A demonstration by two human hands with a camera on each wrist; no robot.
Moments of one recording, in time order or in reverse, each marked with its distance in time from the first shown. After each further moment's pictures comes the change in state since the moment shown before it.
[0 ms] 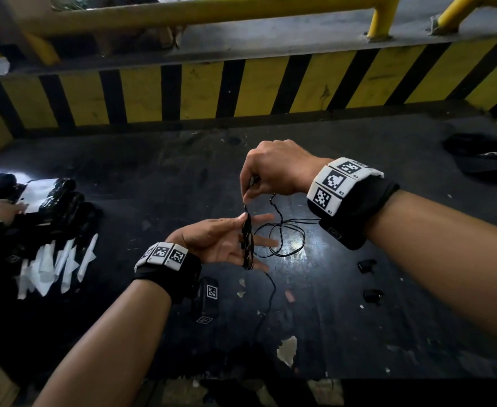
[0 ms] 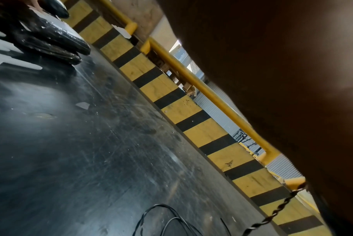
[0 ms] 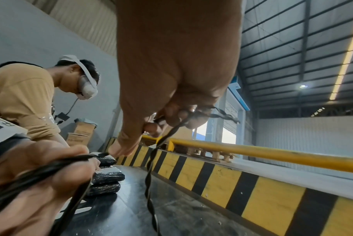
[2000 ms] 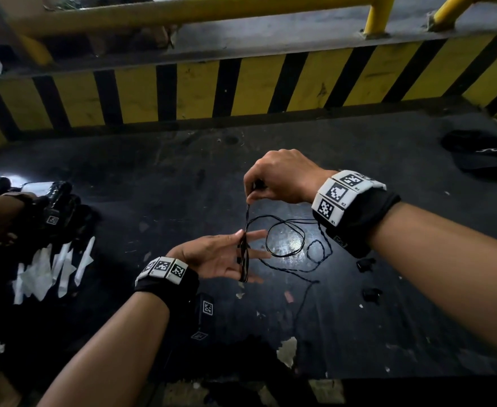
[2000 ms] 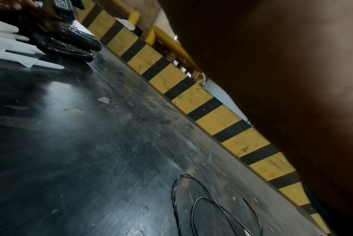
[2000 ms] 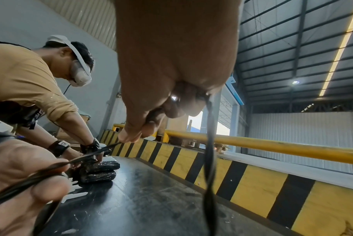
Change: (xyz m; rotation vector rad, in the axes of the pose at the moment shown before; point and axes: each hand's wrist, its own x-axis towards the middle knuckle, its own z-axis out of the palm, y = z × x) left_hand 0.005 -0.026 -0.007 -0.104 0.075 -0.060; right_hand -0.008 0.018 0.022 0.008 0.057 0.012
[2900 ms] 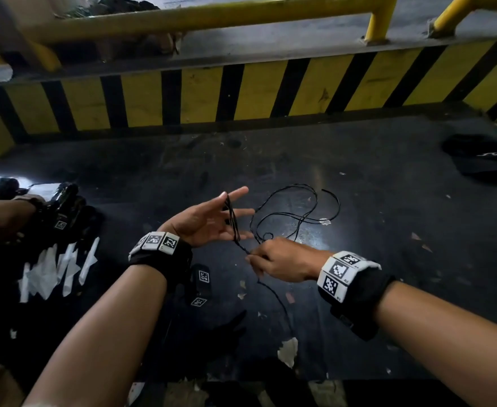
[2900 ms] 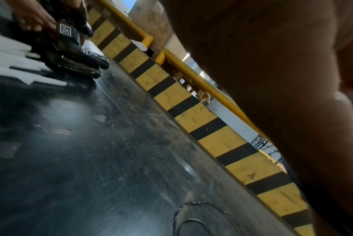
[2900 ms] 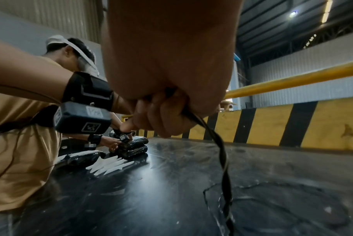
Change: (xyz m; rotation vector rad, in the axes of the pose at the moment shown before) left_hand -0.007 0.046 -0.019 0.050 0.084 0.242; right_hand -0.069 -0.045 0.095 0.515 -0.324 0.089
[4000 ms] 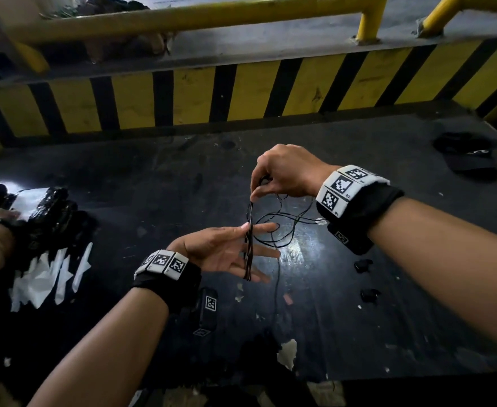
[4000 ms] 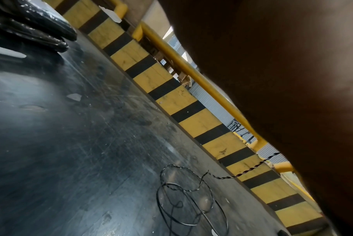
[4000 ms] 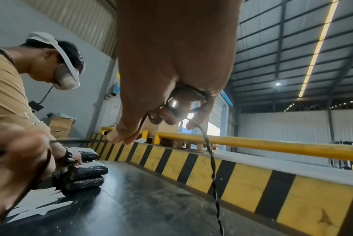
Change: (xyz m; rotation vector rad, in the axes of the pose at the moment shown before) left_hand -0.002 -0.022 0.035 0.121 -0.224 -0.227; right_hand 0.032 -0.011 -0.133 -0.442 0.351 -0.053
